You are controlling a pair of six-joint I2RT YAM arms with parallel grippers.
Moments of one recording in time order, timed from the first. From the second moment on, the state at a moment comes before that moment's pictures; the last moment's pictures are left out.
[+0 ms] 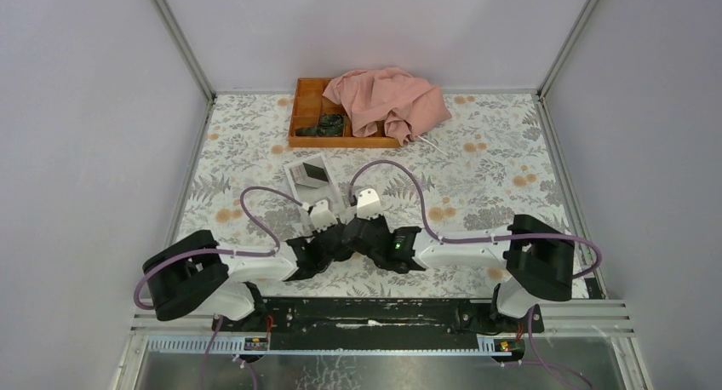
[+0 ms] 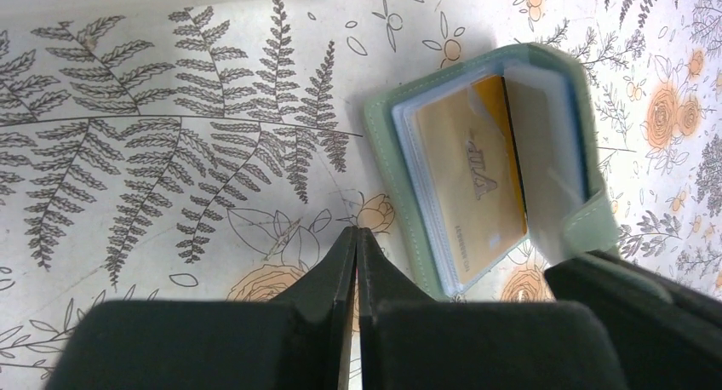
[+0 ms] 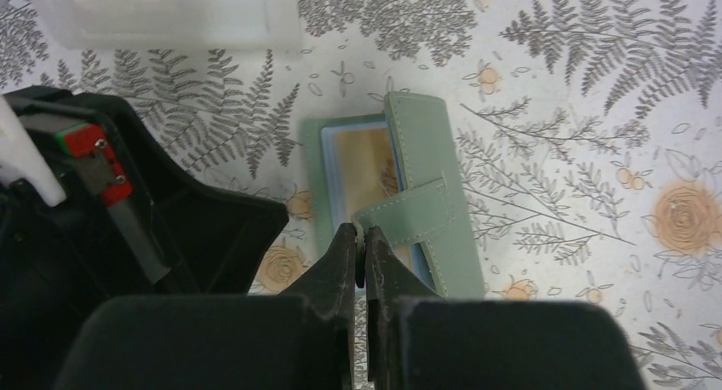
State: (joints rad) left arm -1.03 1.38 0.43 0.08 -0.48 -1.19; right arm 1.24 1.60 0.94 -0.22 0.69 0.59
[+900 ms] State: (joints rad) left arm -1.02 1.31 0.36 0.11 -0.50 -1.24; right arm 1.30 1.73 1.06 -0.24 0.71 0.65
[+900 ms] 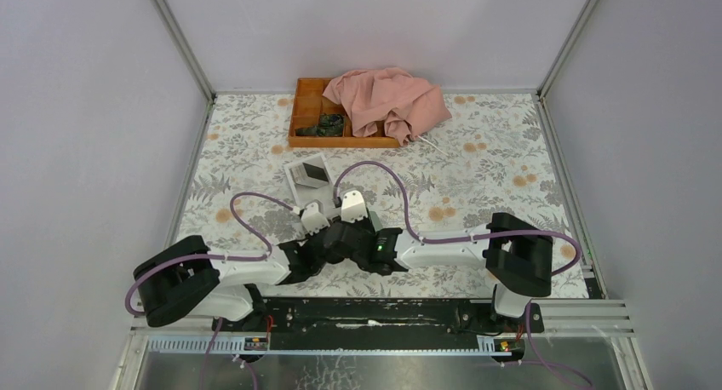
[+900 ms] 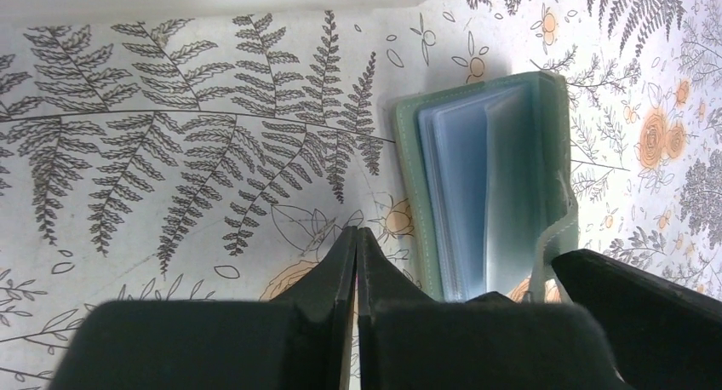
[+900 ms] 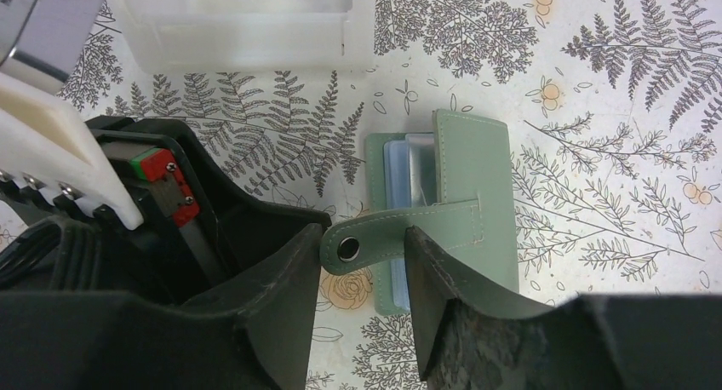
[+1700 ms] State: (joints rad) left arm -1.05 1.12 0.38 -0.18 -0.59 -1.23; right arm 1.34 1.69 1.07 -0.19 0.66 0.66
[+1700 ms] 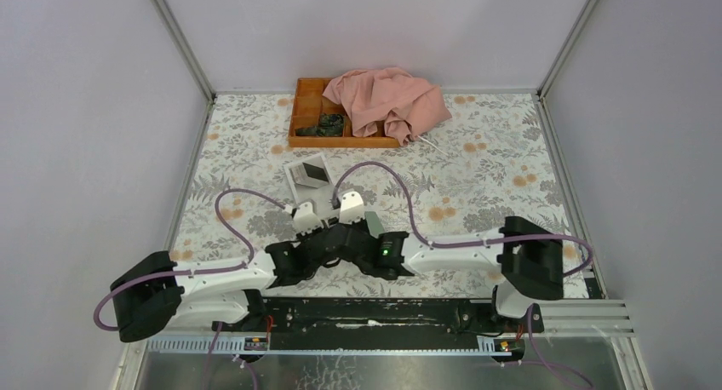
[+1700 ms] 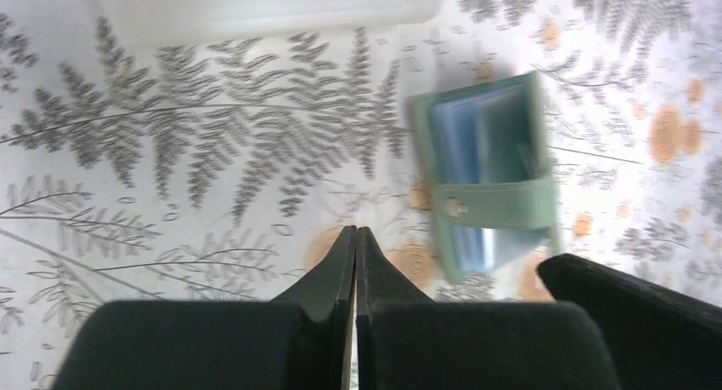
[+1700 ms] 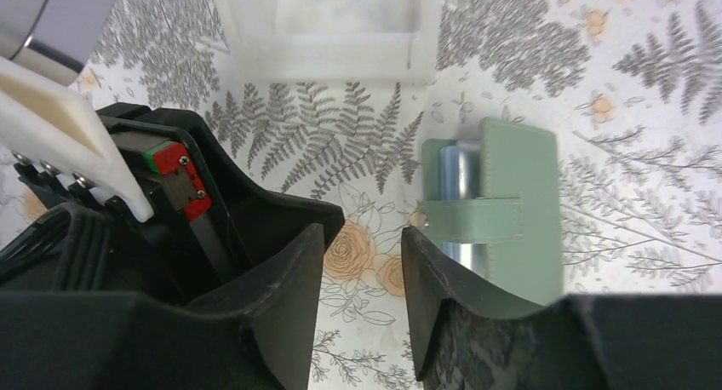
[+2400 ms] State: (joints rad) left arm -0.97 1.32 0.72 -0.19 -0.51 -0.94; right arm 1.18 1.38 0.74 -0.10 0.61 0.69
